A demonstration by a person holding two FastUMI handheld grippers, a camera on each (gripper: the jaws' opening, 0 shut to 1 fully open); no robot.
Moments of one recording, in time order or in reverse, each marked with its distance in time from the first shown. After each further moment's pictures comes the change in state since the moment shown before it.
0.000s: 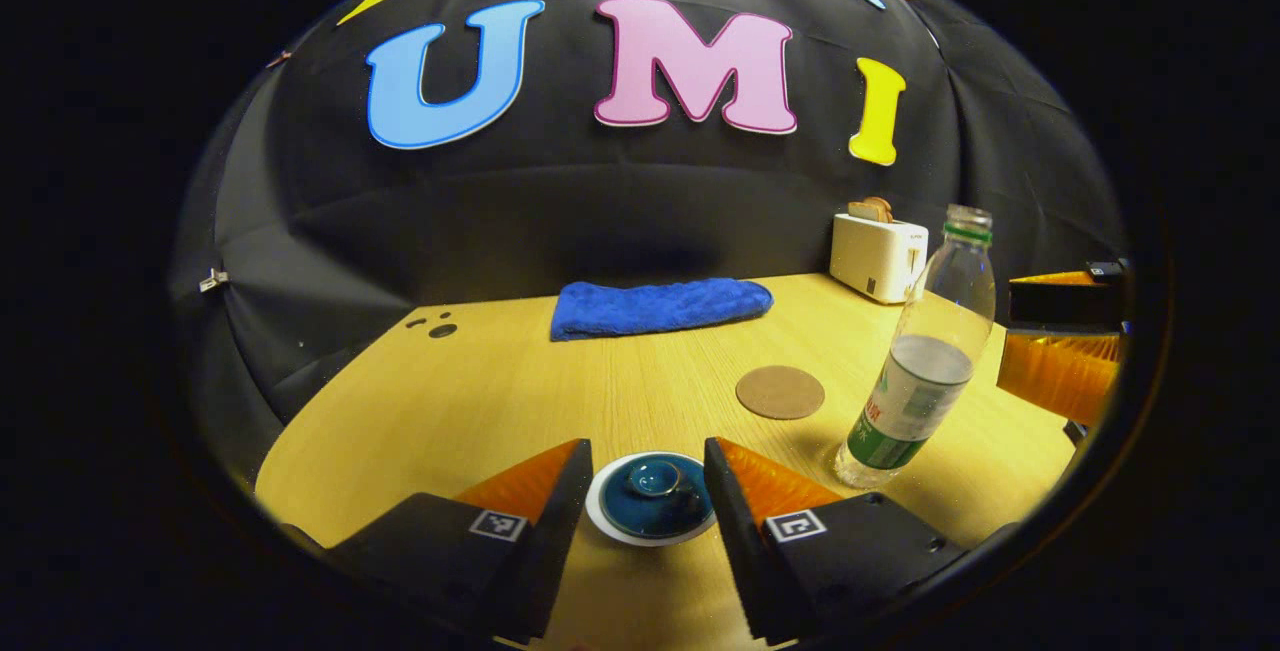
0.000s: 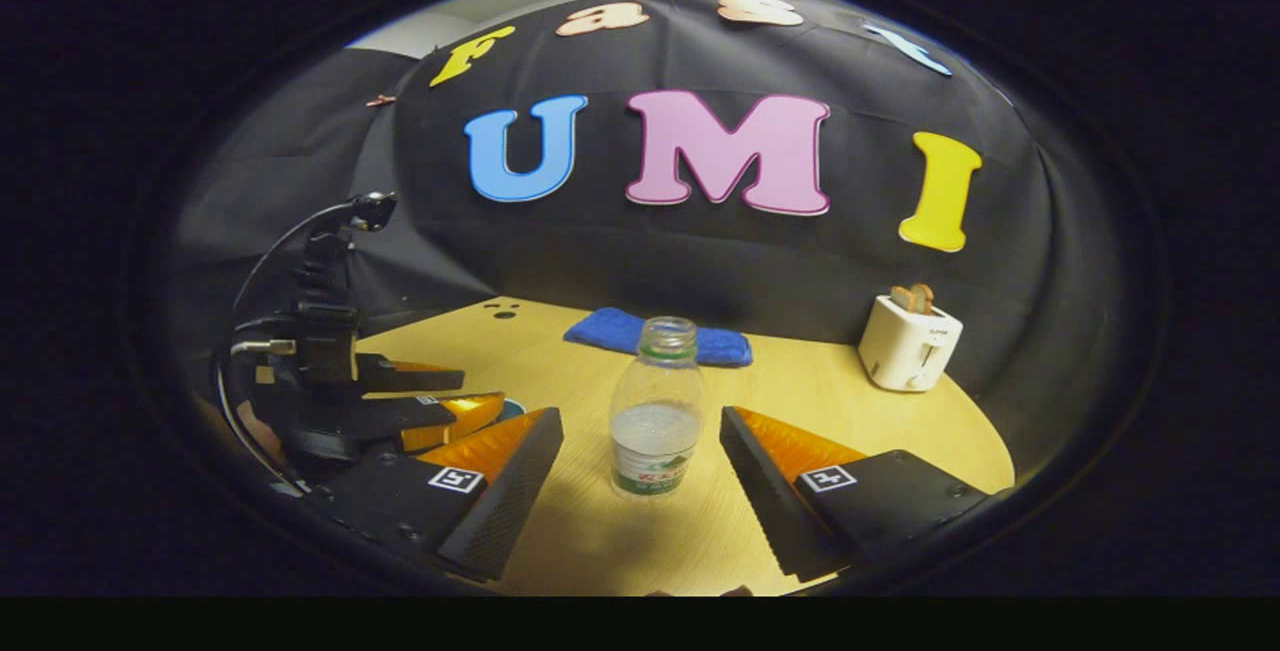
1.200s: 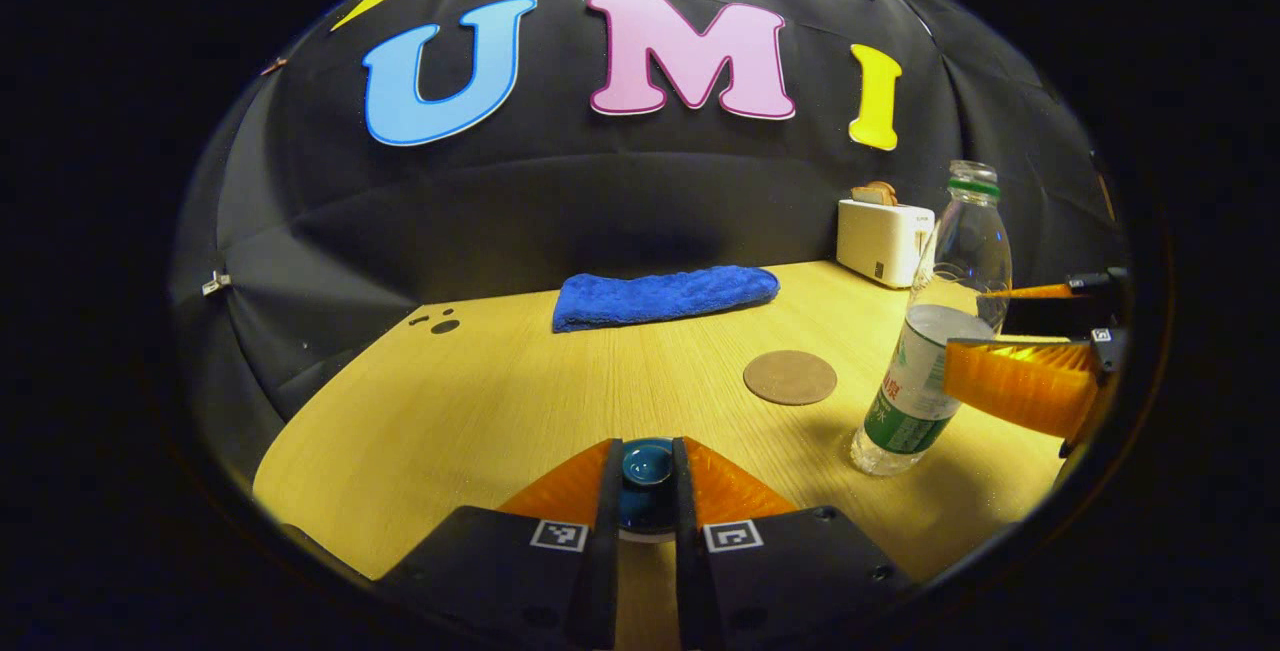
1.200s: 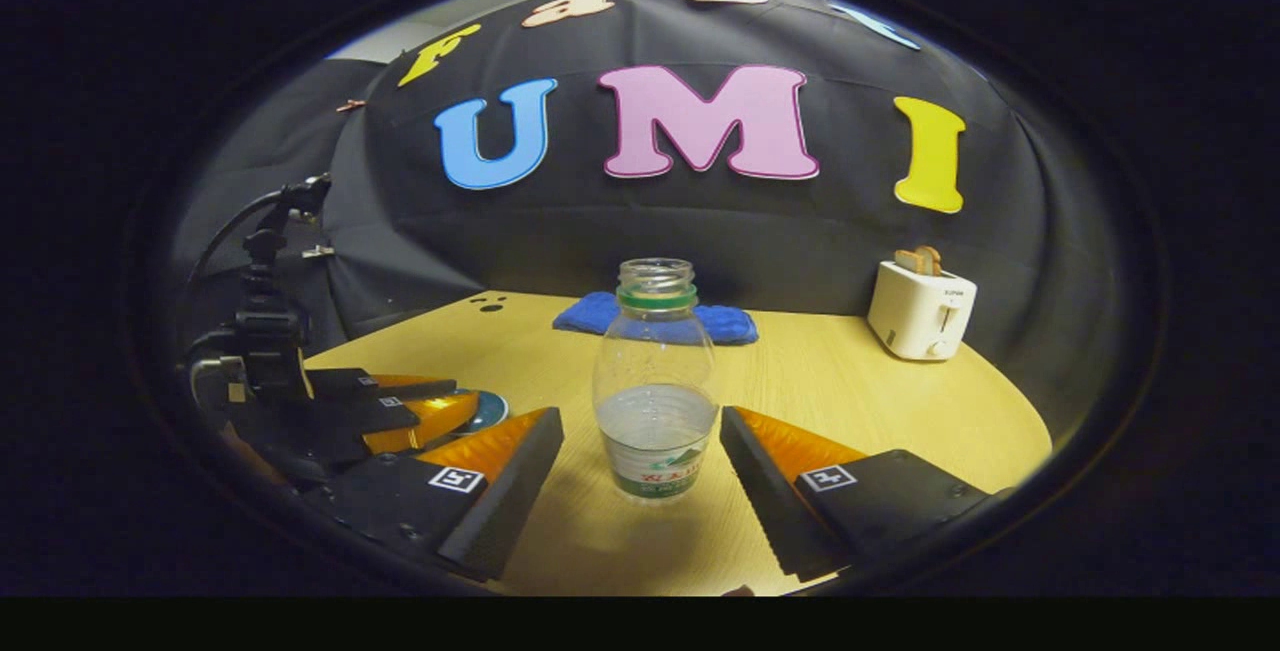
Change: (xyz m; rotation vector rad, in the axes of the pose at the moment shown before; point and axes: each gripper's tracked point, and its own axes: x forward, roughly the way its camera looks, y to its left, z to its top) left arm 0.004 -0.002 -0.010 0.006 -0.019 0.035; right arm 0.035 -0.010 -0.024 0.076 0.004 -0.042
